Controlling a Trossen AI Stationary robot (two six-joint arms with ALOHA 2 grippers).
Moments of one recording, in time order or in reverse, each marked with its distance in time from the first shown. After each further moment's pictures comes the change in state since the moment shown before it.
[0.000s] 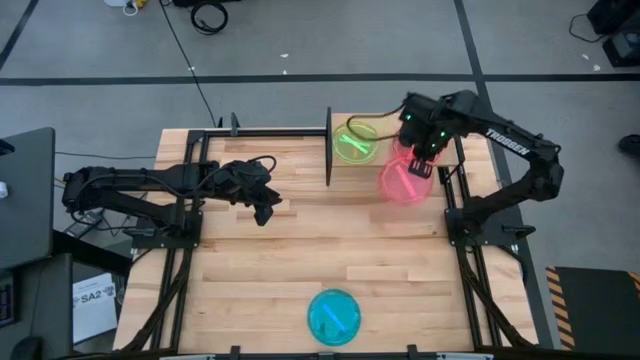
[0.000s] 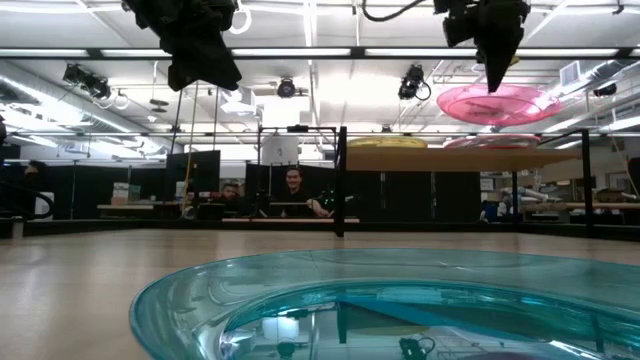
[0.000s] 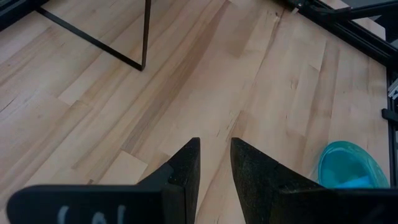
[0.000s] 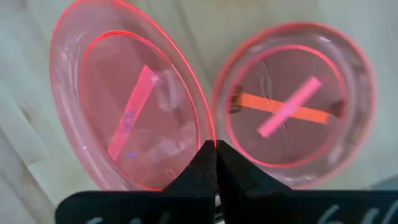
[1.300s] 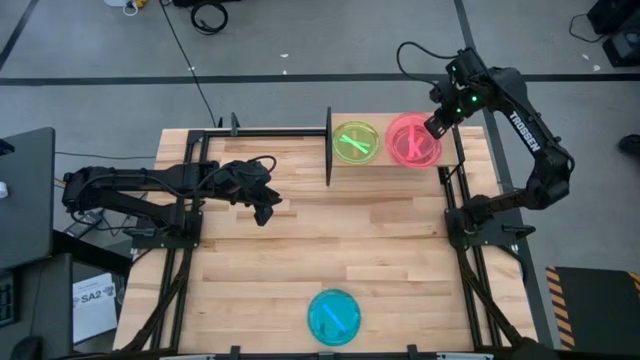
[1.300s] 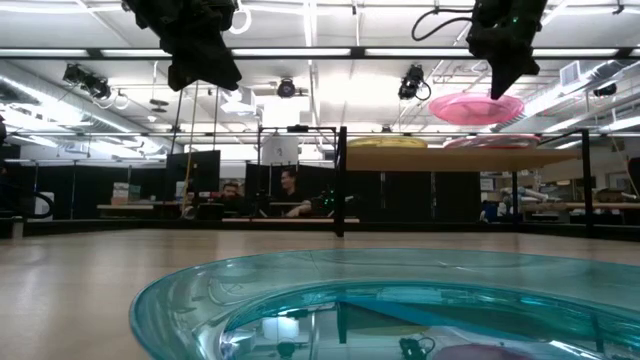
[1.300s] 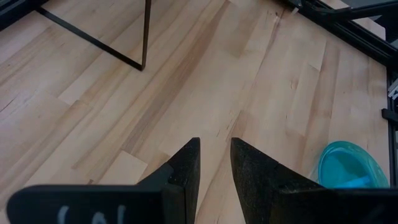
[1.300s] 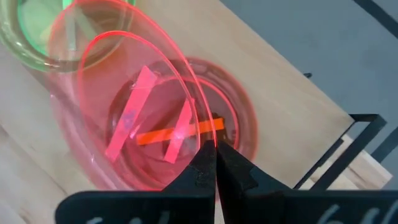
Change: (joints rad) left arm 0.000 0.000 0.000 0.000 0.000 -0.001; right arm -0.570 -0.063 -0.001 0.174 -0.222 -0.111
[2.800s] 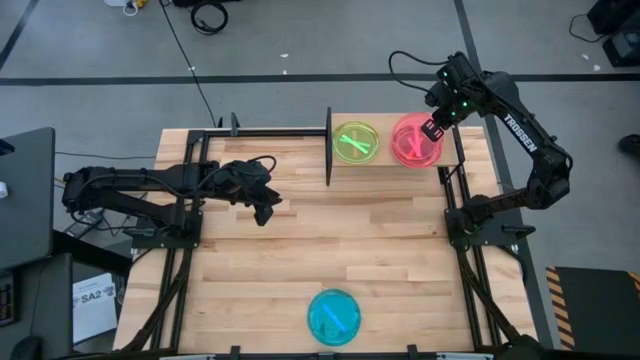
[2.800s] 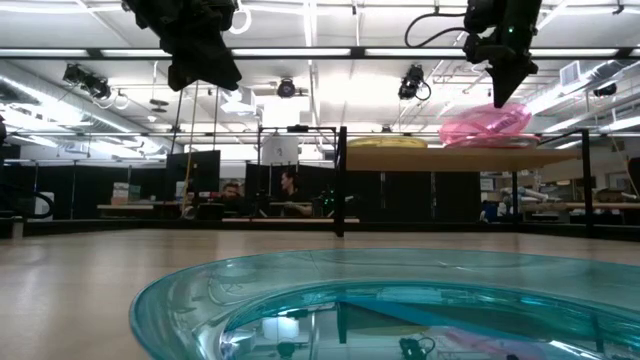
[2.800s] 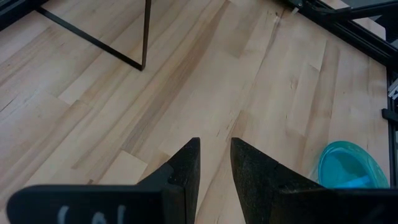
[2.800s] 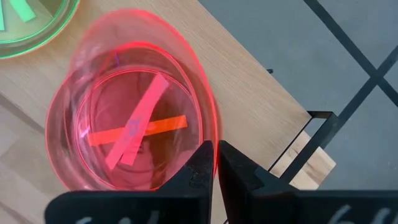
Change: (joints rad) left arm 0.000 0.000 0.000 0.000 0.000 0.000; right arm 0.067 0.001 -0.049 0.050 0.203 -0.001
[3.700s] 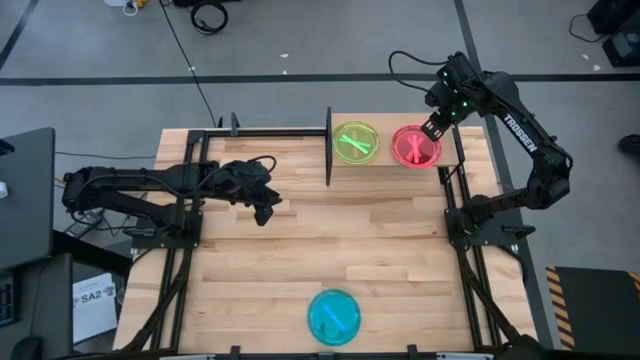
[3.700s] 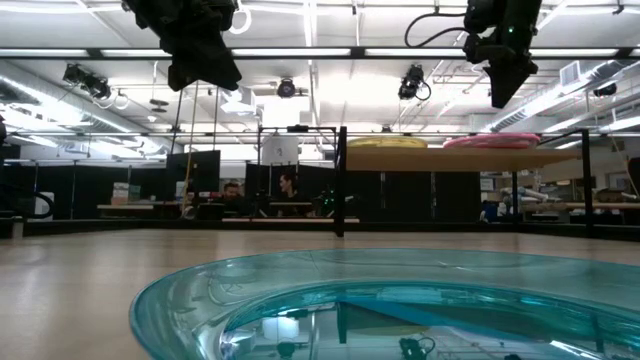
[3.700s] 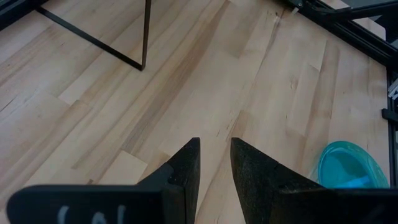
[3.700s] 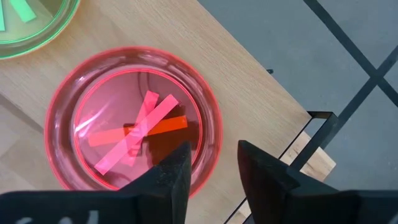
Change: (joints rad) left arm 0.000 0.000 0.000 0.000 0.000 -0.001; right arm 0.000 0.000 0.000 0.001 0.000 0.000
